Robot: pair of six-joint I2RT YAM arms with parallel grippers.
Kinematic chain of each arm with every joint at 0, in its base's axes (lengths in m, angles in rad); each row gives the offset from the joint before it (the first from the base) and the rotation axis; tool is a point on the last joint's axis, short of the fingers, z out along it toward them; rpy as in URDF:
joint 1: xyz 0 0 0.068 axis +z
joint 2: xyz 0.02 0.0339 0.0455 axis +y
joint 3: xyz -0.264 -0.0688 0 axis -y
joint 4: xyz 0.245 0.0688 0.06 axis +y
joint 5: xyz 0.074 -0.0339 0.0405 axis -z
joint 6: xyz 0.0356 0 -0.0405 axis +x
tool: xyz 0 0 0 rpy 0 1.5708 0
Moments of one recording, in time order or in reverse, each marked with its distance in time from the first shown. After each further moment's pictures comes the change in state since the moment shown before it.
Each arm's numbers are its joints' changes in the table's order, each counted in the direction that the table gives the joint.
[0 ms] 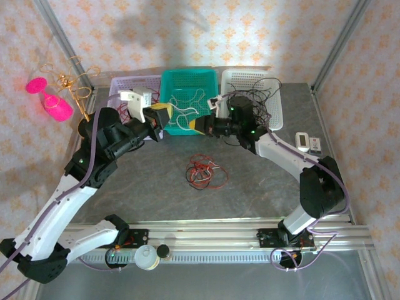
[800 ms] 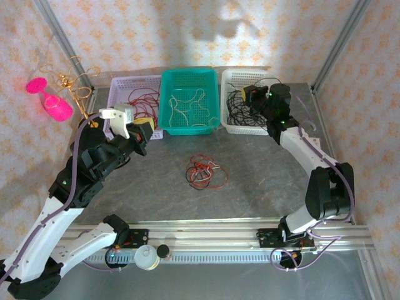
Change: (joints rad) left arm 0.000 -0.182 -0.109 0.123 -0.134 -0.027; right arm -0.323 -0.049 0.000 -0.038 0.501 0.640
